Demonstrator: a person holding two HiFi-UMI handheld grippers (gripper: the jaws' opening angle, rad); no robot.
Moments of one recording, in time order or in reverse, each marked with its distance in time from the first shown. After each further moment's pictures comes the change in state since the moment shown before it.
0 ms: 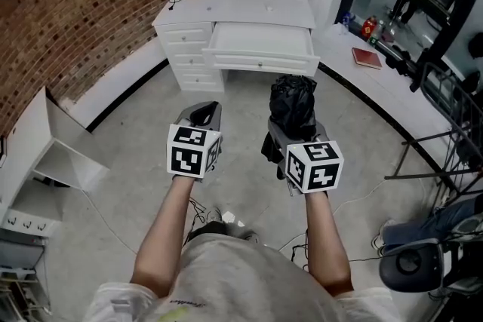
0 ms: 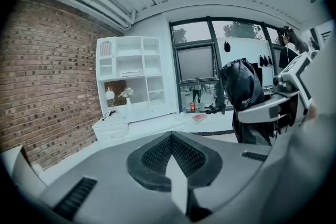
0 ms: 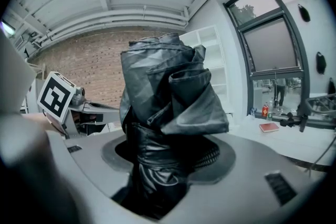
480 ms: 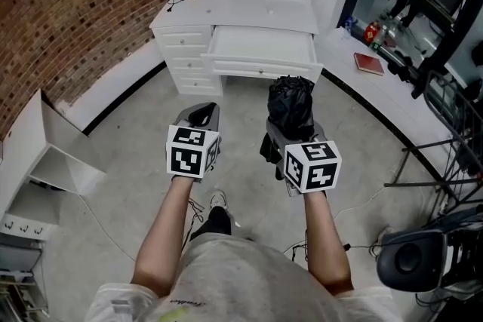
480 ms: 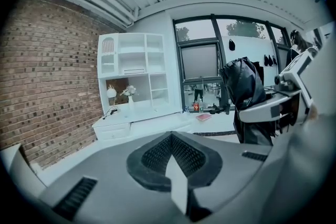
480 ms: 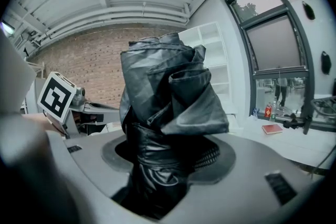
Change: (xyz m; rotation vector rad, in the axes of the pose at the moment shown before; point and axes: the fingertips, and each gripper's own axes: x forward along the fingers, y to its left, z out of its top) left arm 0.045 0.034 -0.003 -0.018 0.007 0.016; right arm 0.054 -0.014 0.004 -0.010 0.014 0.007
